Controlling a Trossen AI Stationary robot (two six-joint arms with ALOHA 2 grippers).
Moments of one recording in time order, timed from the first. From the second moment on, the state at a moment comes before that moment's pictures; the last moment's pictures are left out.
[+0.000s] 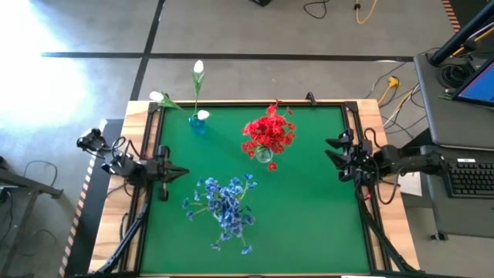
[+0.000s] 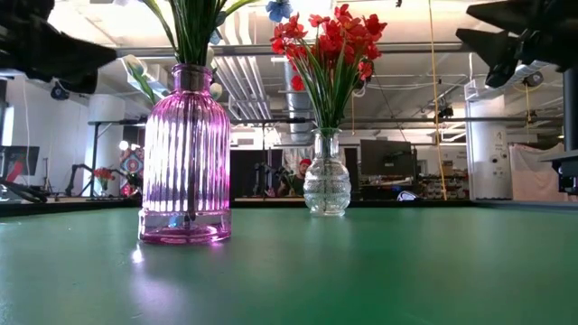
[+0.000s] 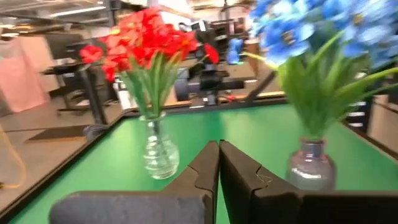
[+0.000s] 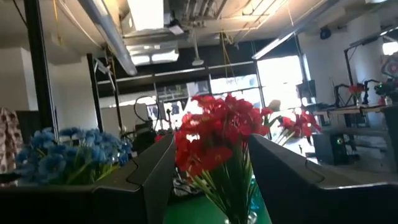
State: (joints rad) left arm -0.62 0.00 0.10 -0.08 -0.67 0.10; right arm 0.10 0.00 0.01 0.41 0.30 0.04
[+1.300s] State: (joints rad) left arm 0.00 0.02 0.01 0.03 -0.06 0.07; right arm 0.10 0.02 0.01 0.23 0.37 -0.03
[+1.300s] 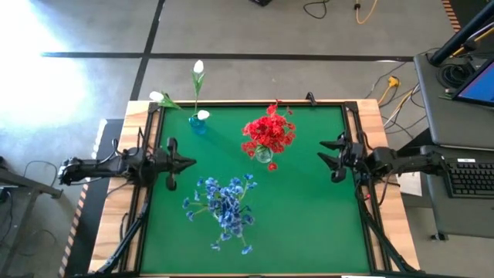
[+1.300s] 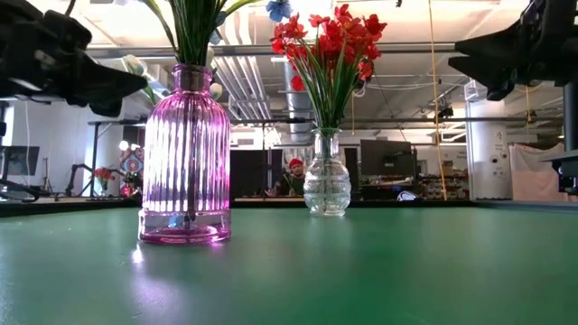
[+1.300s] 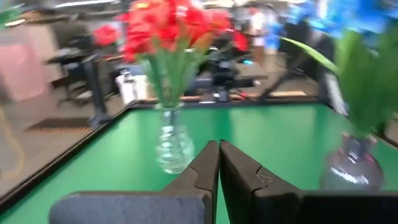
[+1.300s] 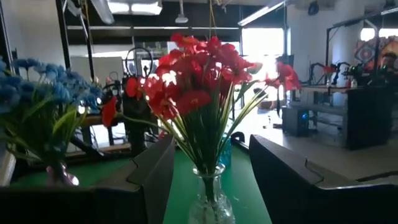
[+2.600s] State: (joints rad) left arm 0.00 0.17 0.01 0.02 -0.12 -0.07; right arm 0.10 0.03 0.01 0.21 0.37 -0.11
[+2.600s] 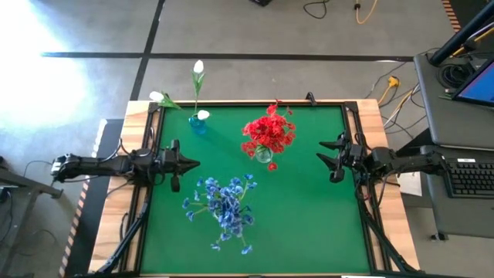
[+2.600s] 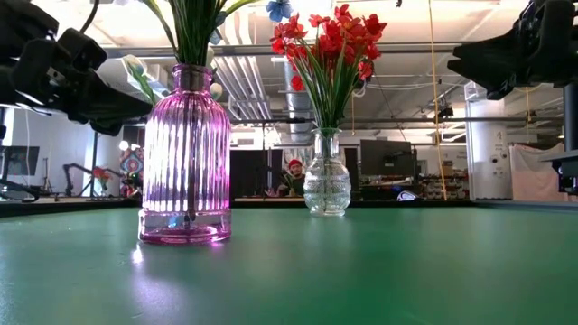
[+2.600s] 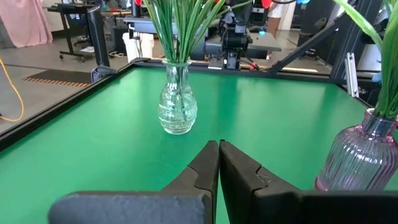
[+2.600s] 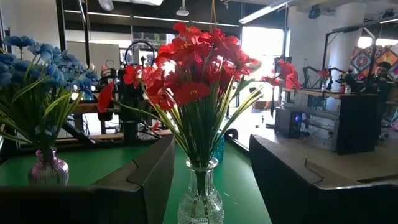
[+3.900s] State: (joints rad) left arm 0.00 0.23 0.01 0.03 -0.12 -0.07; right arm 0.10 0.03 0.01 0.21 0.37 -0.11
